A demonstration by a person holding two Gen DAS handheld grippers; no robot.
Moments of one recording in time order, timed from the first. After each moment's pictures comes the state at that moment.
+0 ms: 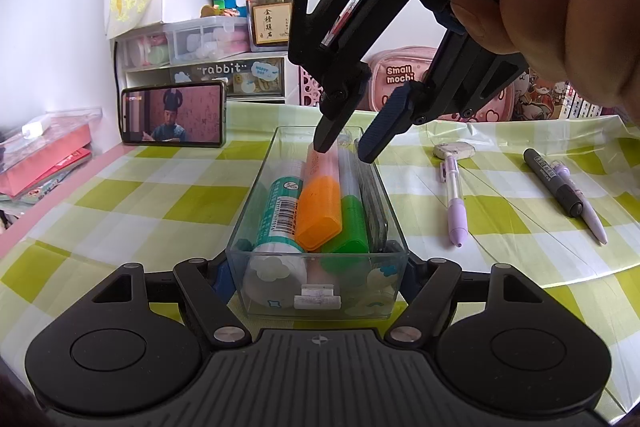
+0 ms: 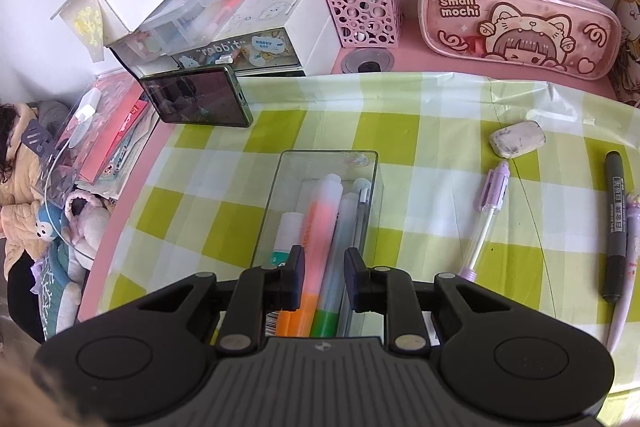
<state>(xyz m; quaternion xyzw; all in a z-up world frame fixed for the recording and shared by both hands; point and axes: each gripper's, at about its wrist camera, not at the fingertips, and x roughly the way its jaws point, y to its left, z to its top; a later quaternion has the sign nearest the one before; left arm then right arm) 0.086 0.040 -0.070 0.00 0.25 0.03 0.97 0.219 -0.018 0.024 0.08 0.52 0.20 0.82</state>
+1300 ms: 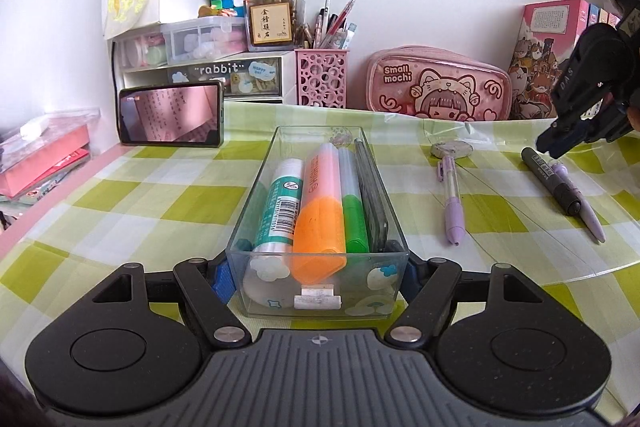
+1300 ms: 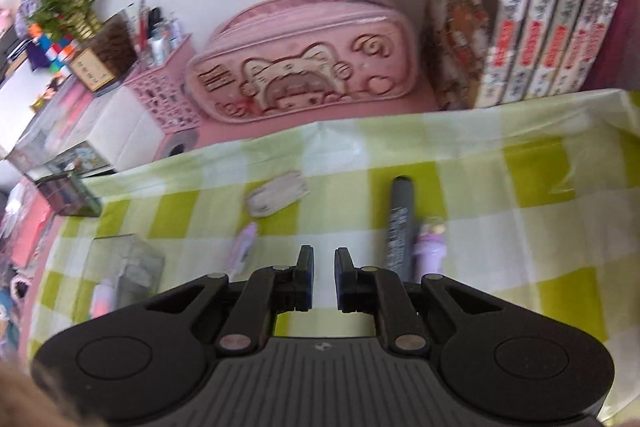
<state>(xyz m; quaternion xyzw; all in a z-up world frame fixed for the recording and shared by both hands) 0.084 0.040 -0.071 0.00 0.25 0.03 0.97 0.239 -0.197 -0.005 0.12 0.46 0.04 0.88</state>
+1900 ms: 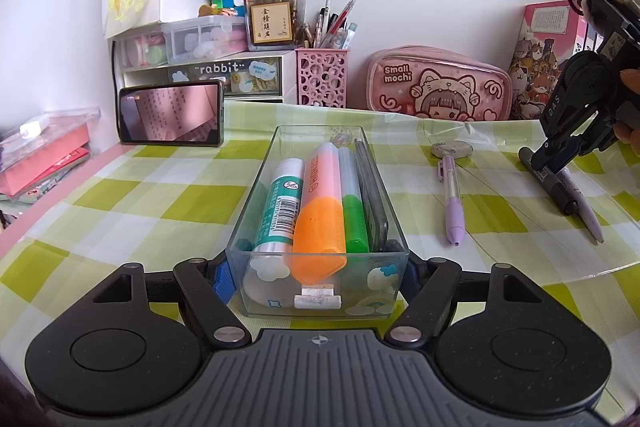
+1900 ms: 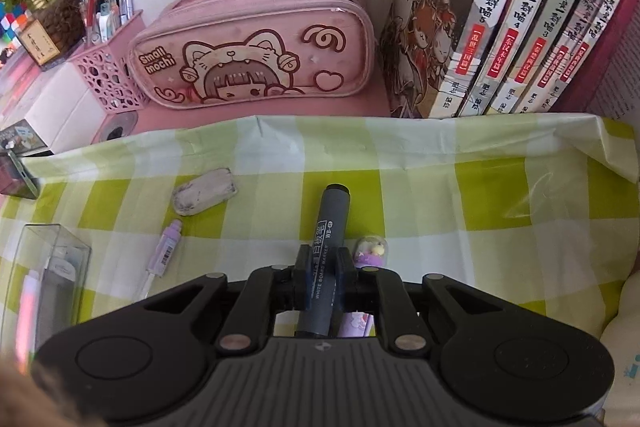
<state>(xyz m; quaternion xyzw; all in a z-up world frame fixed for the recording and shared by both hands) 0.084 0.041 -0.071 0.00 0.25 0.03 0.97 0.262 -0.192 -0.026 0.06 0.50 0.03 0.86</state>
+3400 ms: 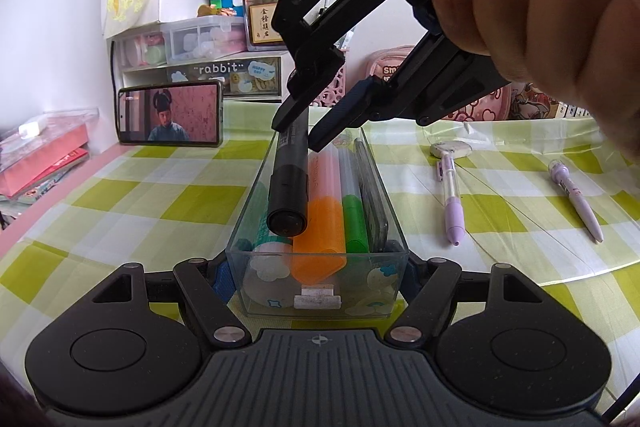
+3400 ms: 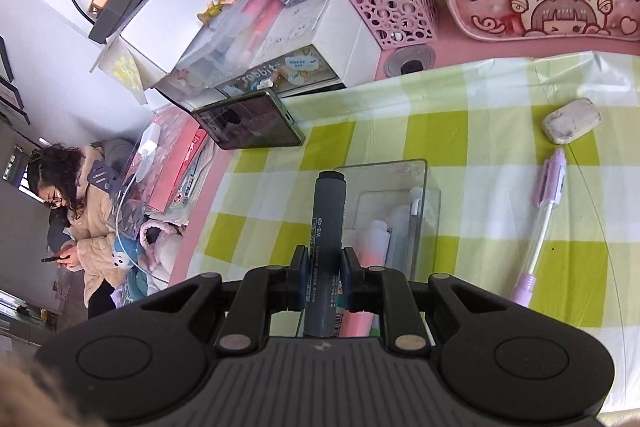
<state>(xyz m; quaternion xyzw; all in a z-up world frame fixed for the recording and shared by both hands) 0.084 0.040 -0.071 0.00 0.25 0.03 0.97 0.232 -0.031 0.010 0.20 0.52 0.26 0.78</state>
